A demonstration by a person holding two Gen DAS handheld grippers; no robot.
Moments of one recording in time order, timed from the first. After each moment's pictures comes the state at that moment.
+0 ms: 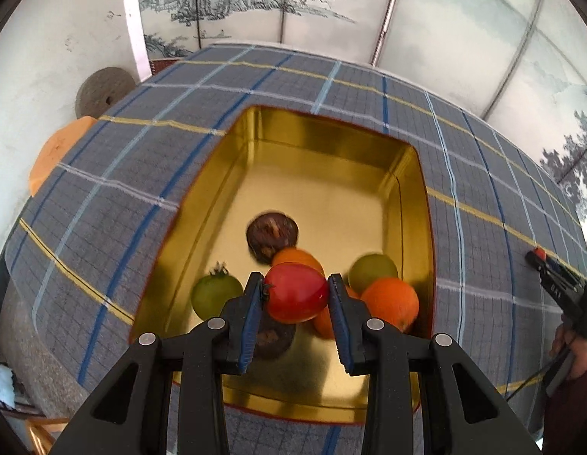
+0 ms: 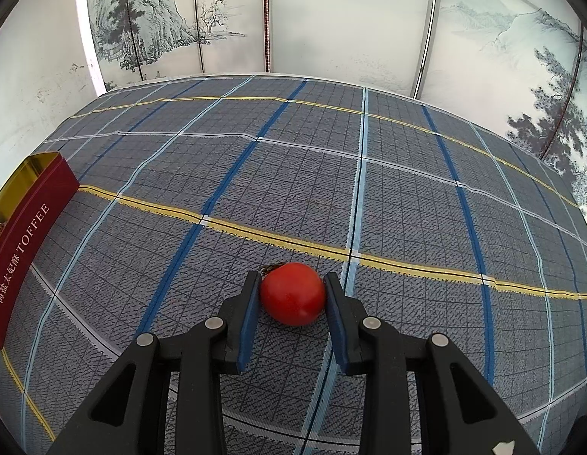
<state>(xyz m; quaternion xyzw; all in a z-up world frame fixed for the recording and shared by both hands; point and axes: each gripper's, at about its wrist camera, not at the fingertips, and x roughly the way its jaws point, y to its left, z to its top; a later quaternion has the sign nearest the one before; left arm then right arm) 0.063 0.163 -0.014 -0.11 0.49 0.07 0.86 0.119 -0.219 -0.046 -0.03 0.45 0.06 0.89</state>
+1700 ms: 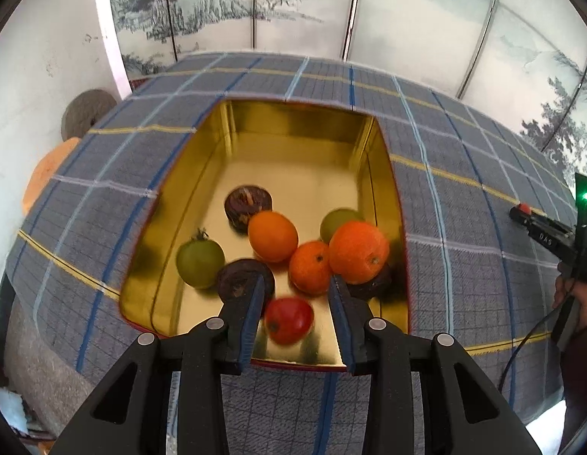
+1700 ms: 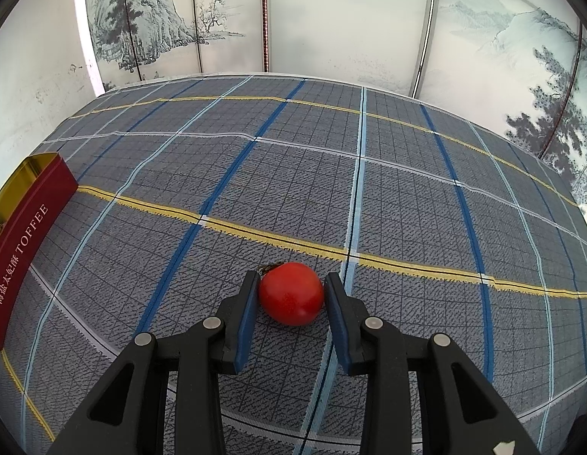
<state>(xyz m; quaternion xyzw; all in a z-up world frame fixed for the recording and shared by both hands) 0.031 0.139 -0.009 -0.06 0.47 0.04 0.88 0.119 -0.222 -0.046 -0.03 0.45 0.06 0.89</state>
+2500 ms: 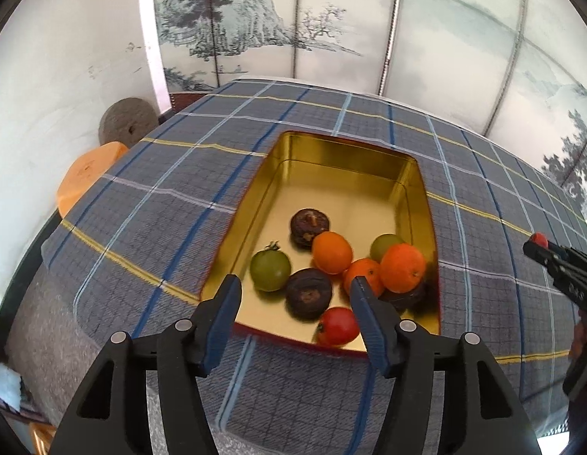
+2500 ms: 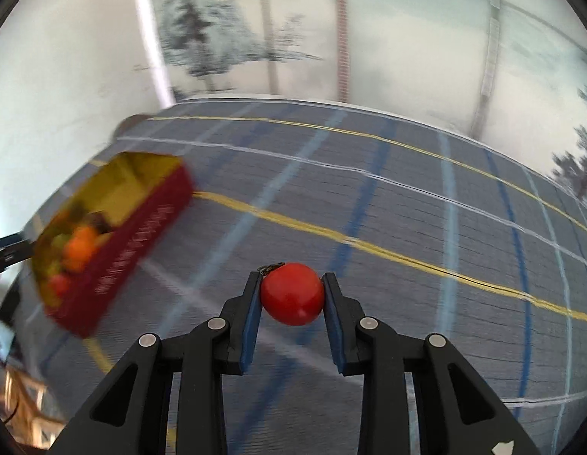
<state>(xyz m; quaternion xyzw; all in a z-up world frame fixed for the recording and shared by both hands) -0.004 0.171 0.013 -0.08 0.42 0.11 0.90 0.070 -0.143 0.011 -0.03 0.41 0.19 0.89</state>
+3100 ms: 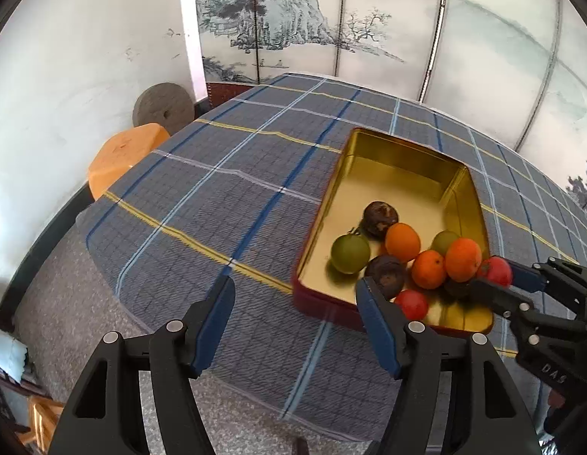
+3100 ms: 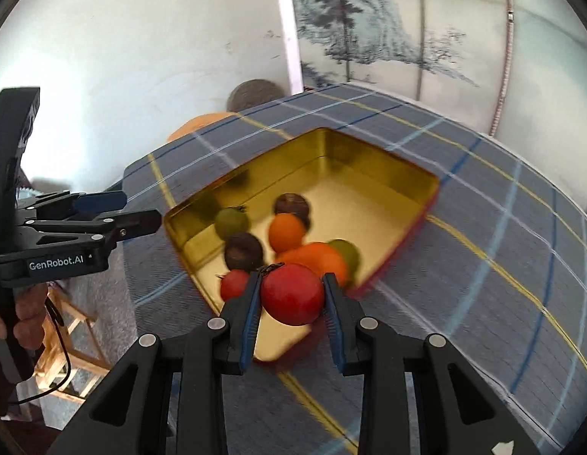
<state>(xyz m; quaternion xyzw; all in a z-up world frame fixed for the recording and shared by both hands) -0.036 0.218 0.009 -0.10 0.42 0.17 0.89 0.018 0.035 0.022 -0.10 0.40 0.38 0.83</state>
